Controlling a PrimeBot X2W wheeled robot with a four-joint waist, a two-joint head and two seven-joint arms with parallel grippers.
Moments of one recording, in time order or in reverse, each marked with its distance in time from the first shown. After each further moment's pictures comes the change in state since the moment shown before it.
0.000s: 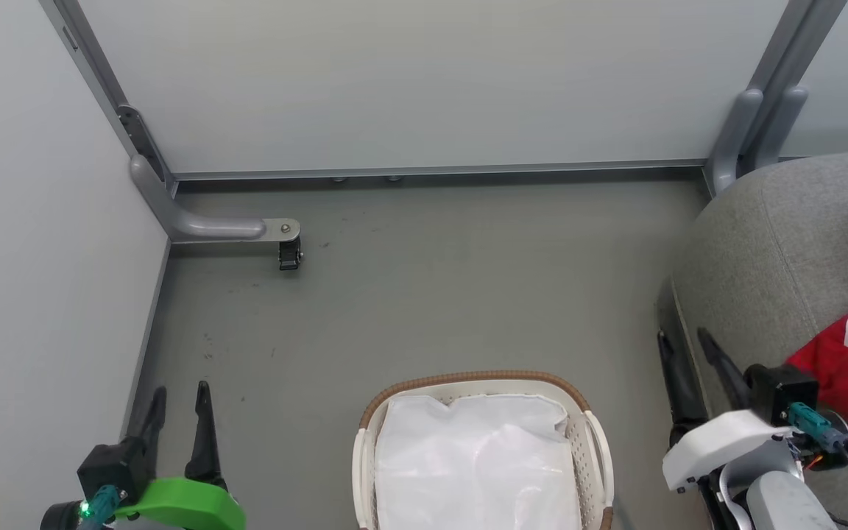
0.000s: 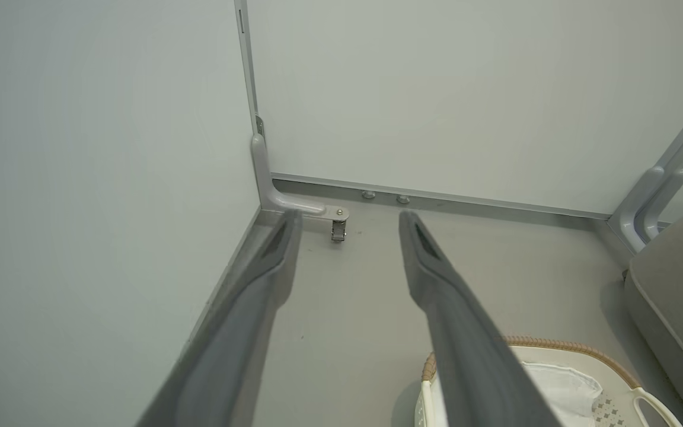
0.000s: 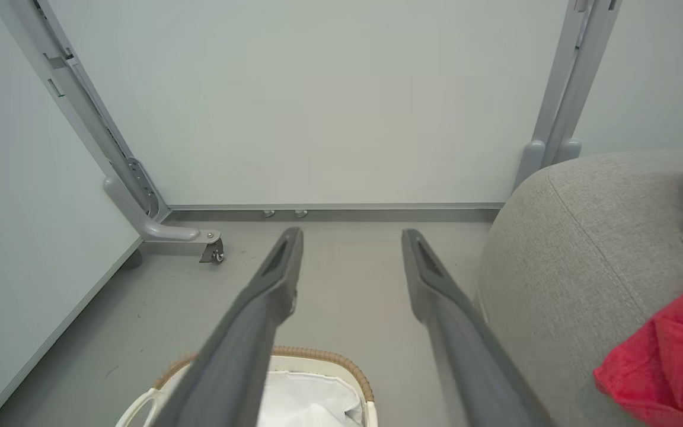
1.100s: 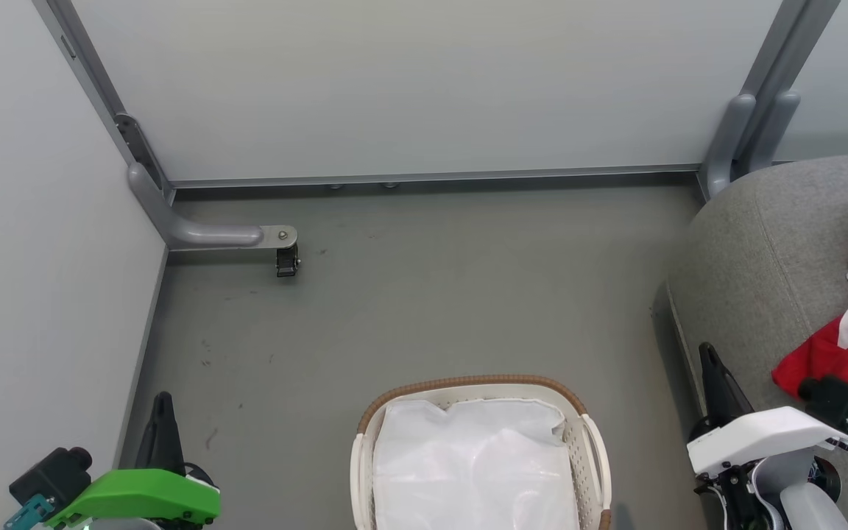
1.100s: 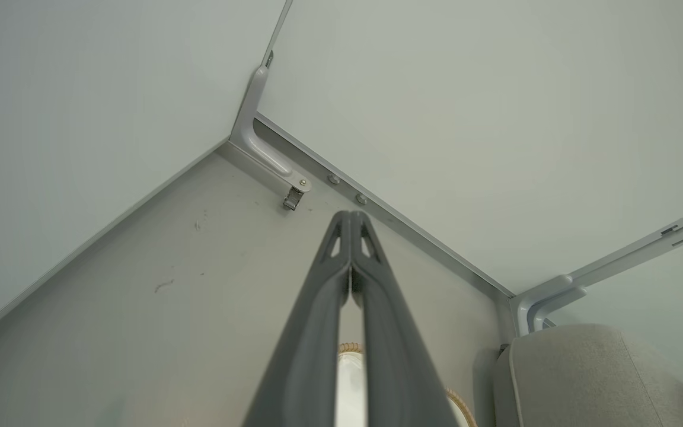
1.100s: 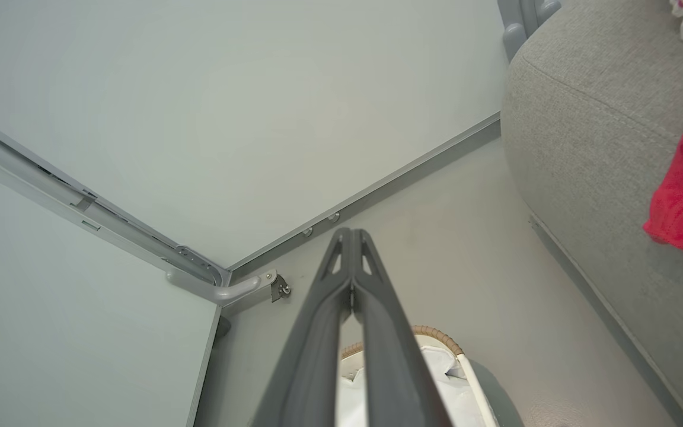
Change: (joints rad) left arm 0.000 -0.007 0.028 -0.017 -0.500 0.000 0.134; right arm 0.034 0.011 -0.034 -0.029 0.504 0.000 0.134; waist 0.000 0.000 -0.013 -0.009
